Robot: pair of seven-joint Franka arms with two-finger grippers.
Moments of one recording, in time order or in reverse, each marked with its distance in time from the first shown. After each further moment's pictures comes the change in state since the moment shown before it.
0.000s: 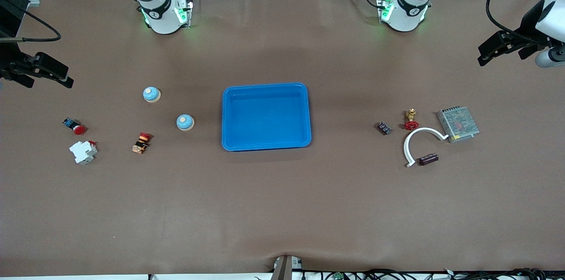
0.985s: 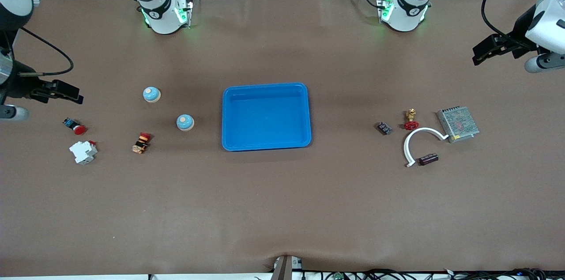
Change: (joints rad) left arm -0.001 0.015 -0.002 -0.029 0.000 -0.033 -0.006; right arm -0.063 0.021 -0.011 -0.236 -0.016 0.128 -0.070
